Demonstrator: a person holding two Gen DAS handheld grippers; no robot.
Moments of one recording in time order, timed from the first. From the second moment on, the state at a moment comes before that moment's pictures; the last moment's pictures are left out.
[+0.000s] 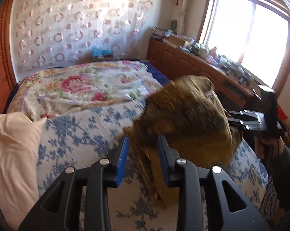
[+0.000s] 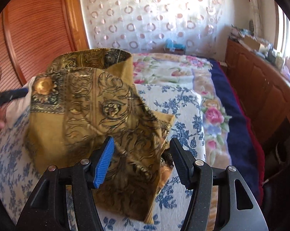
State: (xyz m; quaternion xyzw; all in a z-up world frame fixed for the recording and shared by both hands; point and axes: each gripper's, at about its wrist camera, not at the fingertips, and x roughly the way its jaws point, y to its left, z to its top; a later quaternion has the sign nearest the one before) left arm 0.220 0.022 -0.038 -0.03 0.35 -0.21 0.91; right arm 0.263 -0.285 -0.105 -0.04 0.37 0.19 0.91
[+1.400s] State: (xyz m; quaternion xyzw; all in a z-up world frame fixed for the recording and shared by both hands) left arm 0.234 0.005 -0.065 -0.06 0.36 -0.20 0.91; right arm 0.250 -0.307 -0.101 -0.01 0.35 0.13 0.93
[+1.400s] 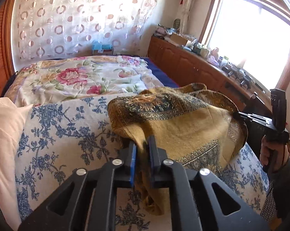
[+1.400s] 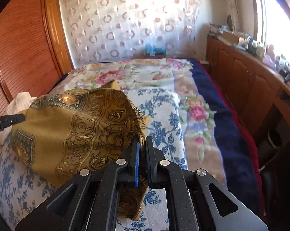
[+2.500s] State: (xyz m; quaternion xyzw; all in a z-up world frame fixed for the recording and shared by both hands) left arm 0.275 -0.020 -0.103 0.02 0.42 -0.18 0.89; right arm 0.279 -0.291 -0.136 0.00 0.42 0.17 0.89
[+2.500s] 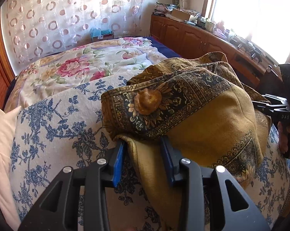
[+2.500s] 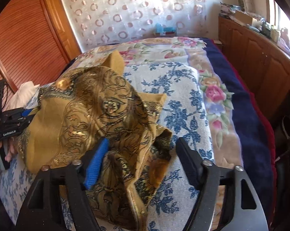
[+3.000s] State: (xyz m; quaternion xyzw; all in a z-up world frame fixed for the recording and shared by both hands) left arm 0.271 -0.018 -0.103 0.01 0.43 -0.17 0.89; right arm 0.274 -0.279 -0.138 0.00 0.42 0.21 0.88
